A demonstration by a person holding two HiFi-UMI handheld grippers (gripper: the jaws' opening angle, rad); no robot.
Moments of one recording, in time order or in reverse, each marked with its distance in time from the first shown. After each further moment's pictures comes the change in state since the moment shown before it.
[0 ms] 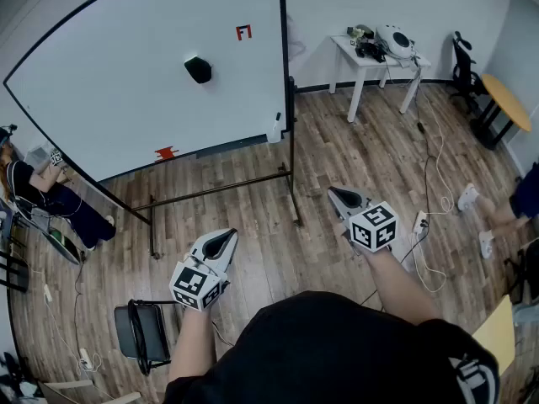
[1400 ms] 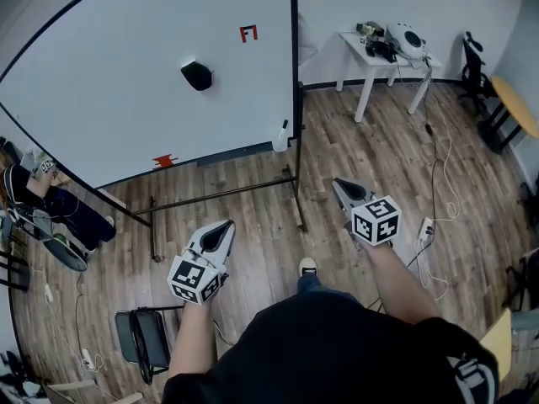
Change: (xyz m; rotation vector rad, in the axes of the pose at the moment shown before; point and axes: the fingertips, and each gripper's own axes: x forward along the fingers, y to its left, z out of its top) left arm 0.065 0.090 0.003 -0.035 0.006 0.058; right arm 0.086 -0.069 0.024 0.041 0.015 -0.061
